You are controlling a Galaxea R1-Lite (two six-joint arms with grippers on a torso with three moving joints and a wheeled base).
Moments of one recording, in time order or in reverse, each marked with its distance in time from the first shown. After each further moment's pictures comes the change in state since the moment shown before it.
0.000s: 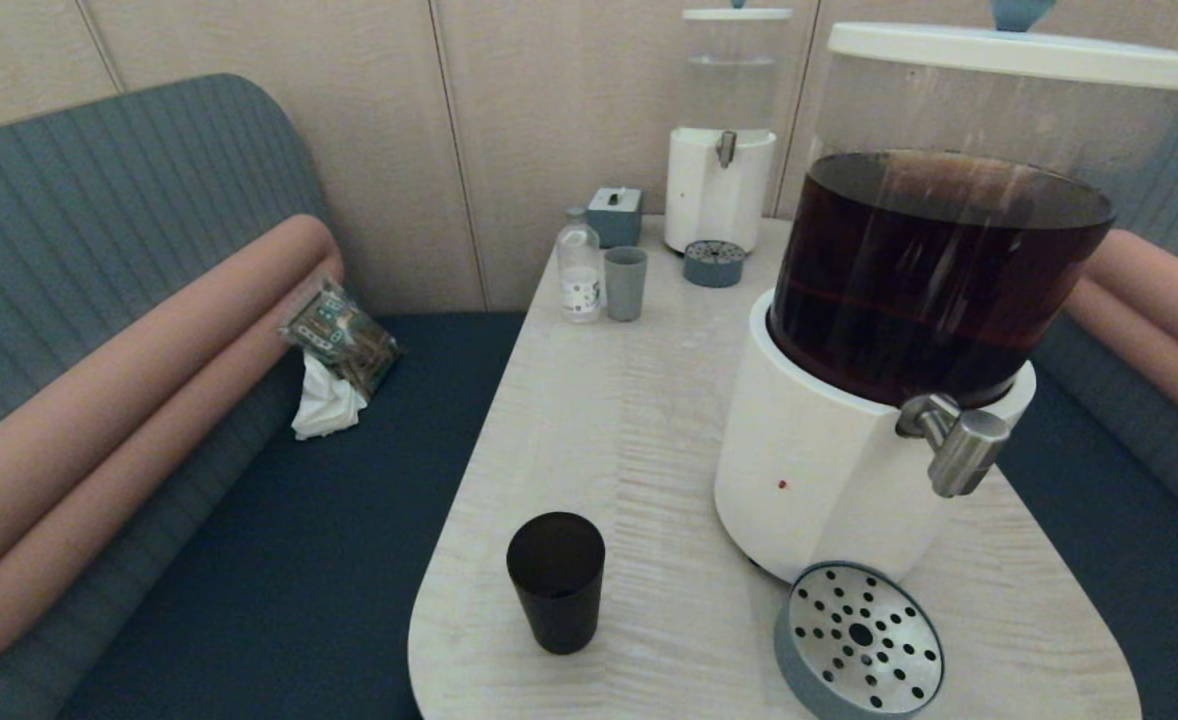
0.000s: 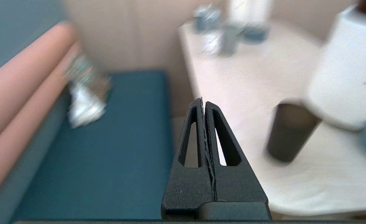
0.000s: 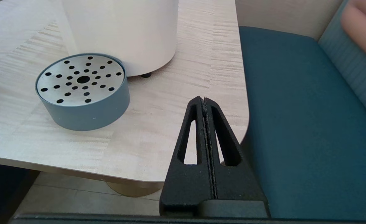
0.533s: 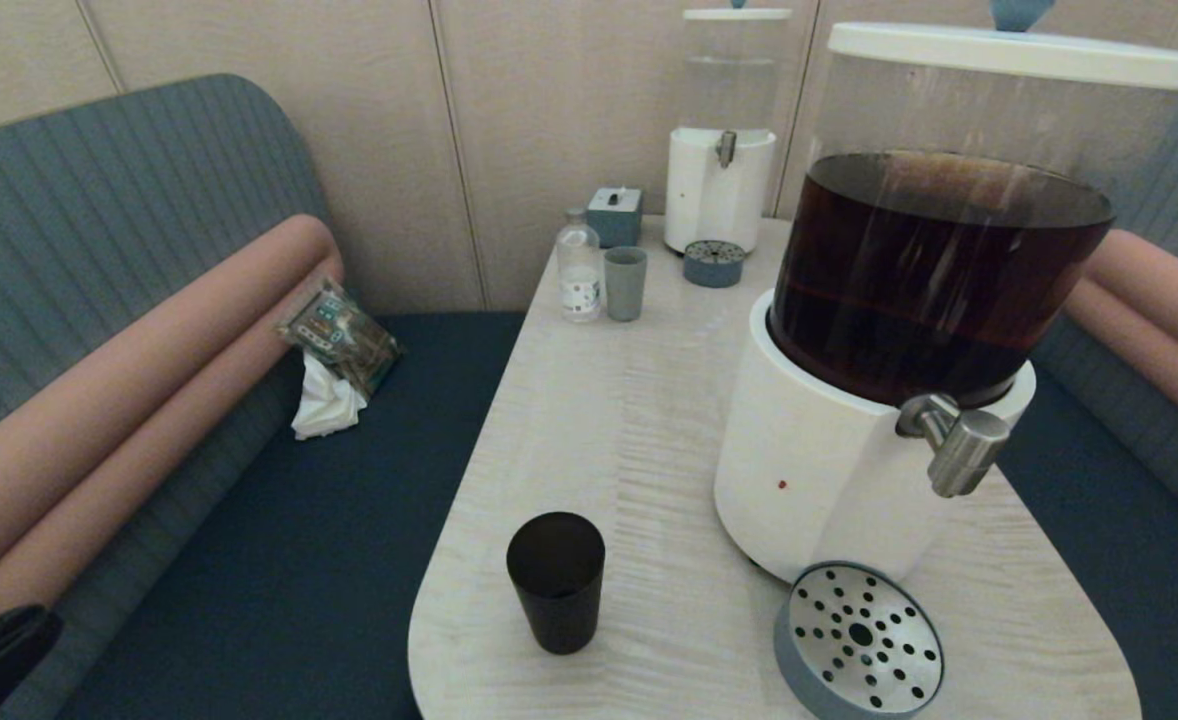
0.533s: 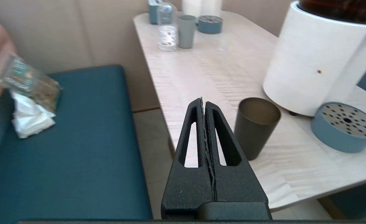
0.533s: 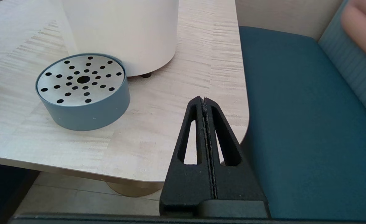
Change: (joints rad) left arm 0.000 0.188 0.029 -0.160 -0.175 -0.018; right arm 0.000 0.000 0.000 0.000 0.000 0.000
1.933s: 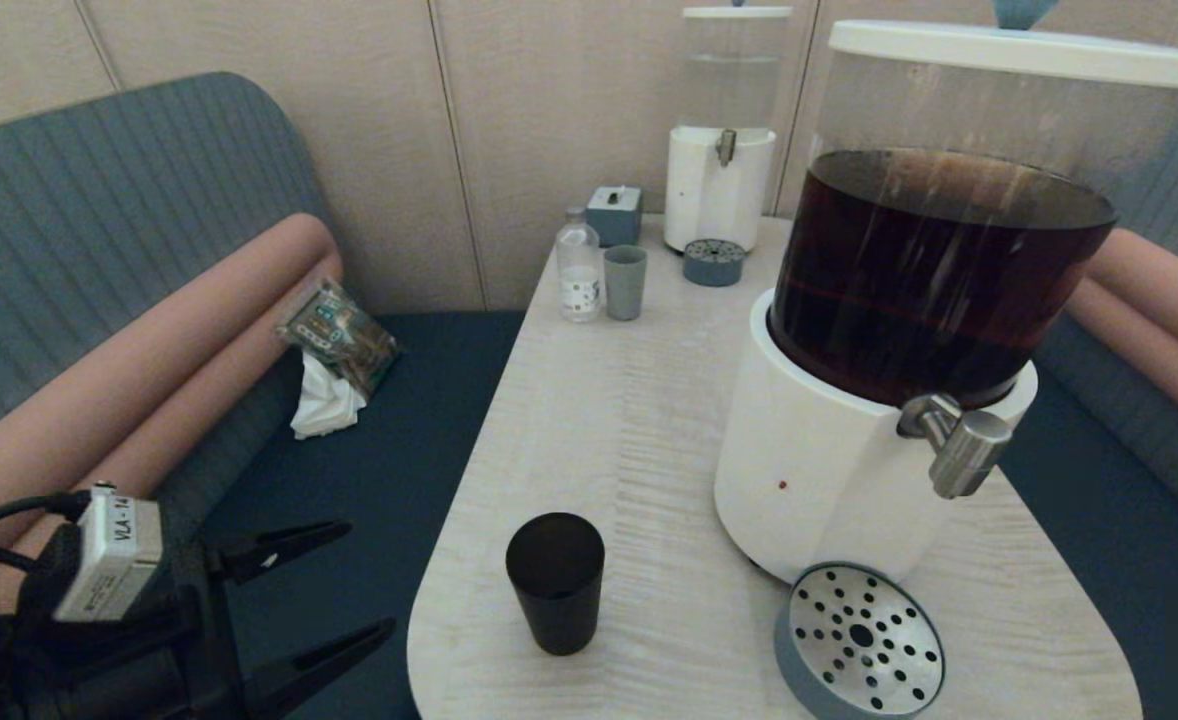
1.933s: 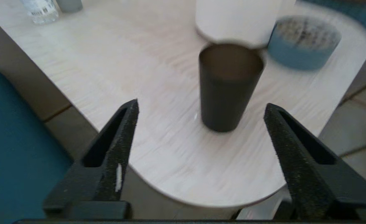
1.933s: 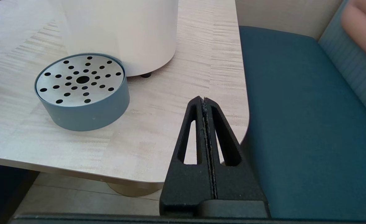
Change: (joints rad) left arm 0.004 1.036 0.215 -0.984 -0.479 0.278; right arm 0.000 0.000 0.000 0.000 -0.001 0.000
